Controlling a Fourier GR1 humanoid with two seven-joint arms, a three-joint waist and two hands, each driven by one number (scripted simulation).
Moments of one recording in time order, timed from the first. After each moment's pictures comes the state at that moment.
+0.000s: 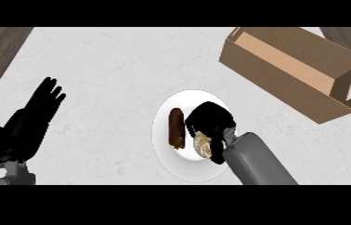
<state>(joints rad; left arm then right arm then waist) -0.03 0.22 0.20 -1.64 0.23 -0.11 0.27 -0.43 -0.07 0.45 -1.30 1.15 0.59 -0.04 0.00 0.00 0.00</state>
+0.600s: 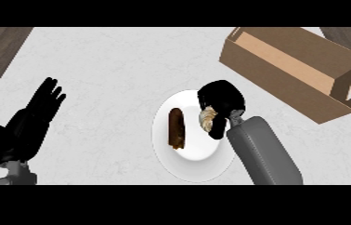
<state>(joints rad) -0.03 0.21 0.20 -1.63 0.21 -0.11 0.26 -0.52 -0.03 0.25 -1.21 1.18 0.45 0.13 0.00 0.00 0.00</state>
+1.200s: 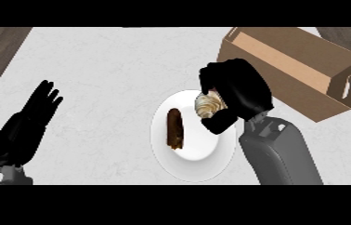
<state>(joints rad) -0.01 0.21 0.22 -1.66 0.22 -0.12 0.27 -0.53 -0.01 0.21 -1.68 1.15 0.53 0.24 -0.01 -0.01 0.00</state>
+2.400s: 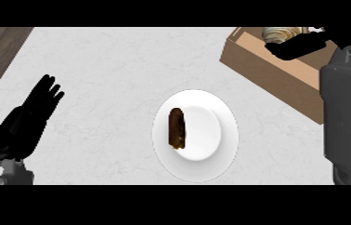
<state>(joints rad) -0.05 0.22 0.22 -1.66 0.21 -0.12 0.31 -0.82 -0.27 -0.18 -1.51 1.09 0.43 0.25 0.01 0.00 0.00</state>
